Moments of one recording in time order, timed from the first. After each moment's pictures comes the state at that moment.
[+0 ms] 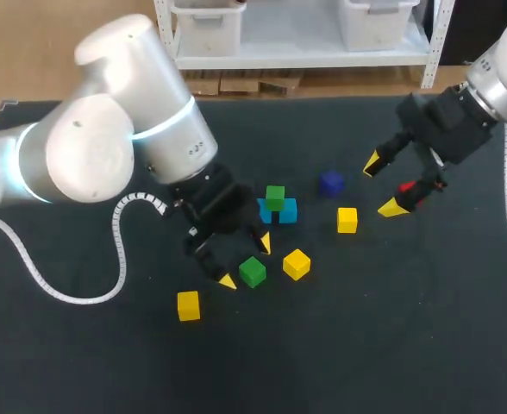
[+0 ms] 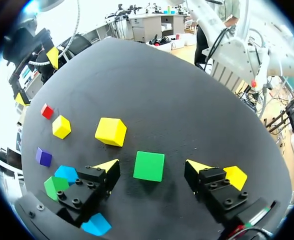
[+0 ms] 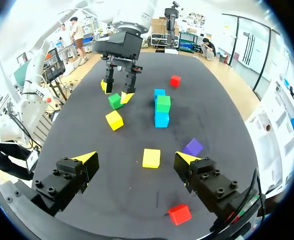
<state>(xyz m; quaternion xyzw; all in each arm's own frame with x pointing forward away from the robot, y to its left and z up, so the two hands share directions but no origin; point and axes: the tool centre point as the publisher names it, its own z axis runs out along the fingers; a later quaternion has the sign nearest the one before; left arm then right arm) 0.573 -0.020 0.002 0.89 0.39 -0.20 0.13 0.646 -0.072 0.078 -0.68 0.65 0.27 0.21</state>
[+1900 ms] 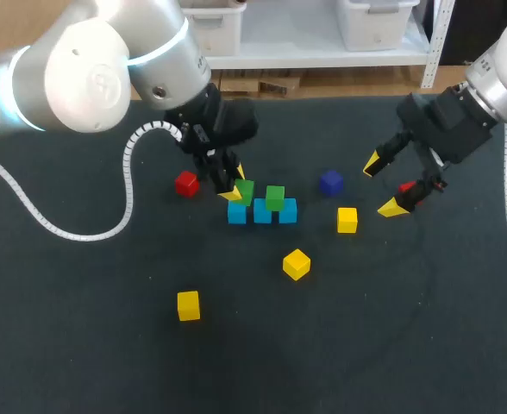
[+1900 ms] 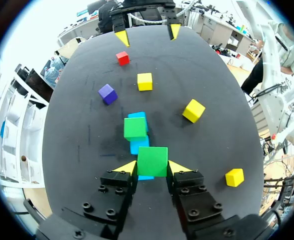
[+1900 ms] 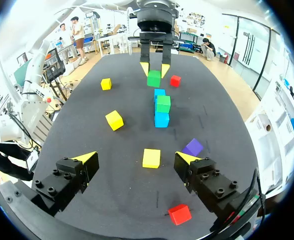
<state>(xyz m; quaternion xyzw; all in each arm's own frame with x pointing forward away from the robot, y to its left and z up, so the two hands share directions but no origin) 0.682 -0.005 0.060 0.75 0.64 -0.14 0.12 0.646 -0.072 0.078 -0.68 0.65 0.27 0.21</state>
